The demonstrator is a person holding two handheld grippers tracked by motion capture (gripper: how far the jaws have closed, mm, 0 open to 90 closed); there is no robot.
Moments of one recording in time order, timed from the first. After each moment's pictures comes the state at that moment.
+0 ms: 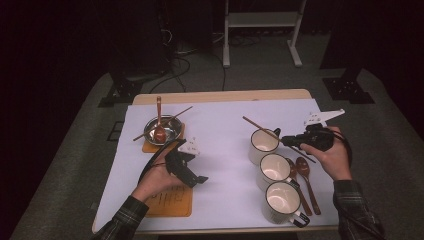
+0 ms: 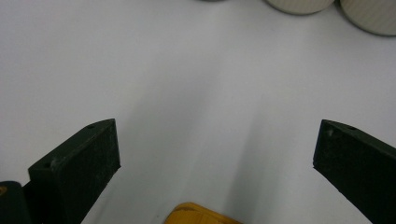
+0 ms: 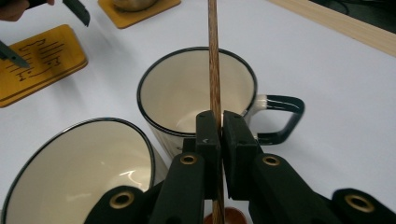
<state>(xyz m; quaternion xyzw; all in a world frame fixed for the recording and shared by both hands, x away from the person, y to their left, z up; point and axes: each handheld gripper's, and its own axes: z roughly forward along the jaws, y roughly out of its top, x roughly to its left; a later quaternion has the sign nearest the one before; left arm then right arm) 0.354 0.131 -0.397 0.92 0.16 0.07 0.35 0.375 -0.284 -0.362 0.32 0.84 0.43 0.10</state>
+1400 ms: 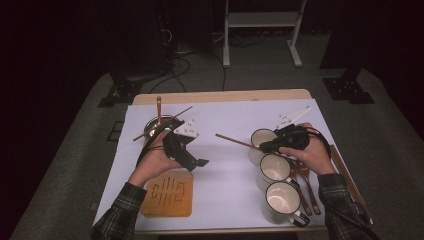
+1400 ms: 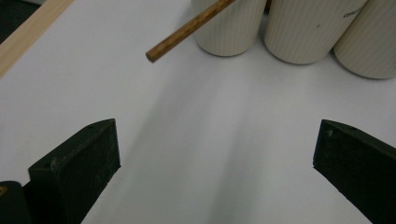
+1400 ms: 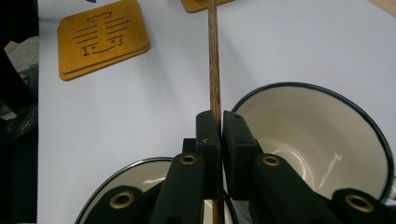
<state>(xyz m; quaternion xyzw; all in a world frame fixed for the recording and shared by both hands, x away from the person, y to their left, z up) 0.375 0.130 -0.349 0.91 0.13 0.10 0.37 0.382 -0.222 -0.355 0.20 0.89 0.40 0.03</state>
